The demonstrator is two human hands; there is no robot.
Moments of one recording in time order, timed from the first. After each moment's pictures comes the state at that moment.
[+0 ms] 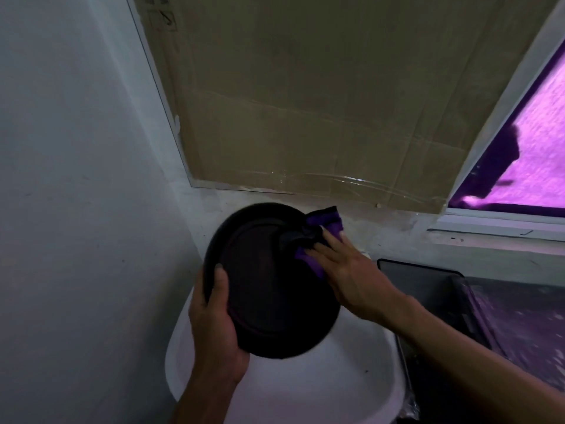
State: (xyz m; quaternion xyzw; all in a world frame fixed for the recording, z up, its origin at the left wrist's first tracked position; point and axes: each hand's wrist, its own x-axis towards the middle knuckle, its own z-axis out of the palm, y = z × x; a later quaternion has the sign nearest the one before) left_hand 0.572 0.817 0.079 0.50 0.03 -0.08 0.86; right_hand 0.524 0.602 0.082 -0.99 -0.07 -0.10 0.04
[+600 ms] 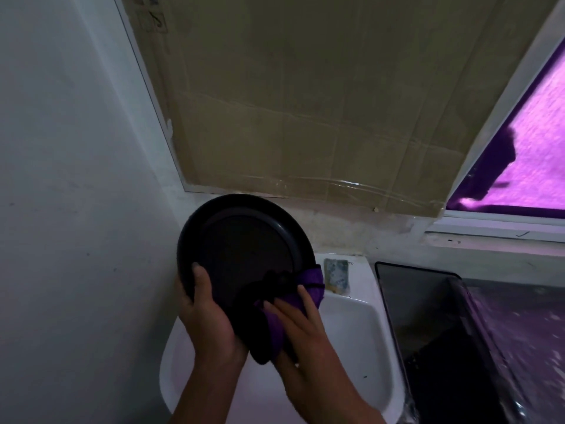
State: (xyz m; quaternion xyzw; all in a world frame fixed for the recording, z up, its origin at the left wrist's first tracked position) left_hand 0.588 0.802 0.088 0.52 0.12 0.01 0.85; right_hand 0.479 0.716 0.061 -0.91 0.04 -0.13 0.40
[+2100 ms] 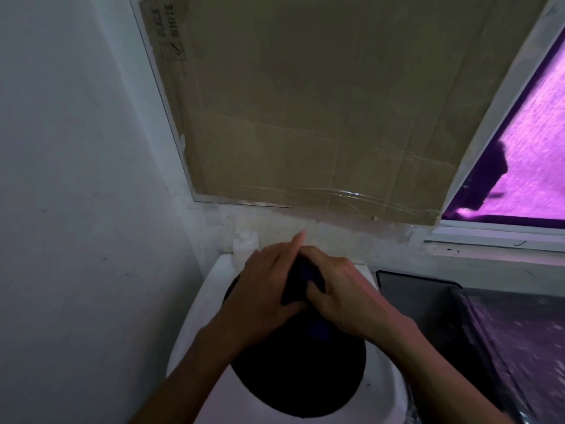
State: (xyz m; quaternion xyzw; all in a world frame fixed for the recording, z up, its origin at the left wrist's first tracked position) left_hand 0.604 0.793 0.113 0.81 -0.51 0.04 0.29; right_hand 0.512 0.644 0.138 -0.94 -0.02 -0.13 0.32
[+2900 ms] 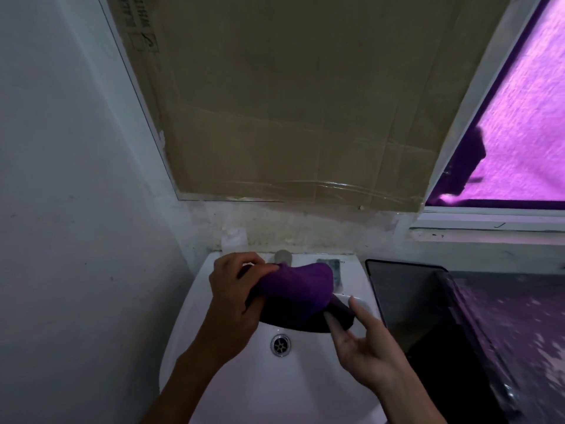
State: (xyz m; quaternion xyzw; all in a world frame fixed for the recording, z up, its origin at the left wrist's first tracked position) left_hand 0.596 0.816 0.084 0.80 -0.43 0.10 0.40; right_hand 0.456 0.652 0.071 0.06 0.39 -0.08 0.92
